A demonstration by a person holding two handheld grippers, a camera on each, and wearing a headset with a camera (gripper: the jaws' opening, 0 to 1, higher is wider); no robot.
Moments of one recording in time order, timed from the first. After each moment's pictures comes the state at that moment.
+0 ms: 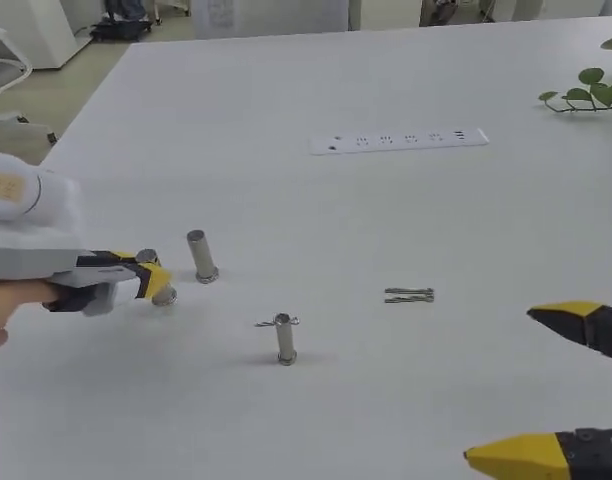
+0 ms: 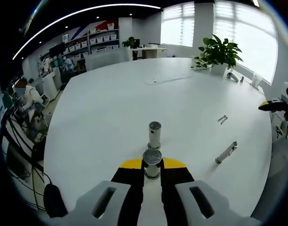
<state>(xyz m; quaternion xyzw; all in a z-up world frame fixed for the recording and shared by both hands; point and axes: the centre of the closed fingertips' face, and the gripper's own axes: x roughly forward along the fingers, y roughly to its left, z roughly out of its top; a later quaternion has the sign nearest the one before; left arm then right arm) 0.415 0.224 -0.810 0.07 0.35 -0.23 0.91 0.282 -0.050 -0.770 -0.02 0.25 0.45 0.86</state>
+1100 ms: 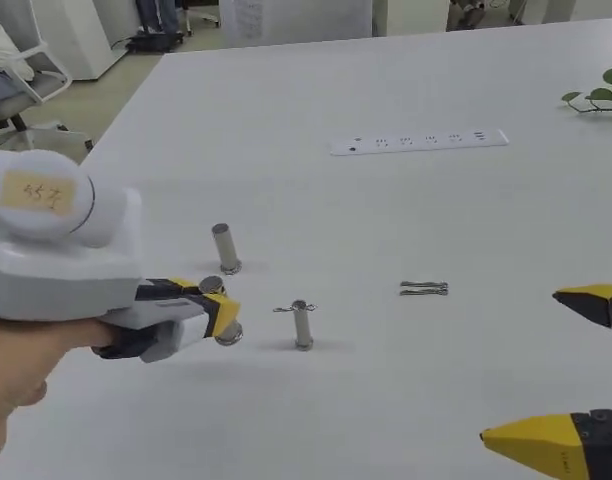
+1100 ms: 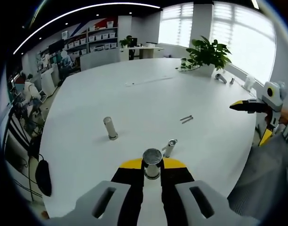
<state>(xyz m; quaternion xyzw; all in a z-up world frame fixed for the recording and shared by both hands) 0.327 0.150 -0.771 0.05 0.36 -0.23 0.90 0.278 -0.059 -0.764 -0.03 0.24 0.45 0.86</state>
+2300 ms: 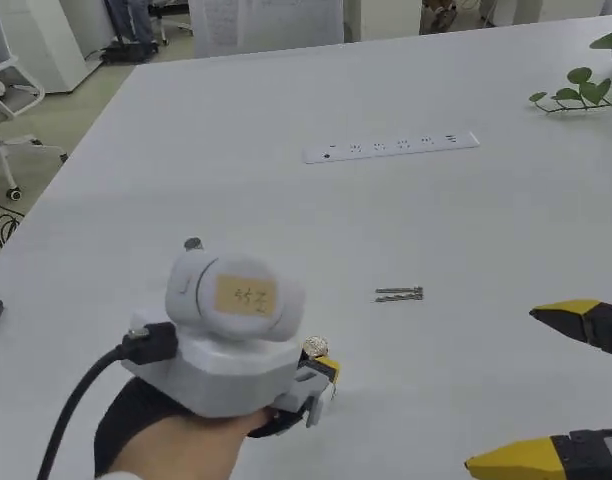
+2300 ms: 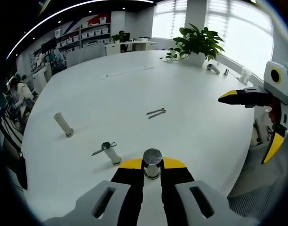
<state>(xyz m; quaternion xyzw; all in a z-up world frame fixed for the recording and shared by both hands) 0.318 0.044 -0.820 0.06 0.37 -0.25 0.89 0.273 -0.069 -0.772 -0.03 0.26 0.45 0.85</state>
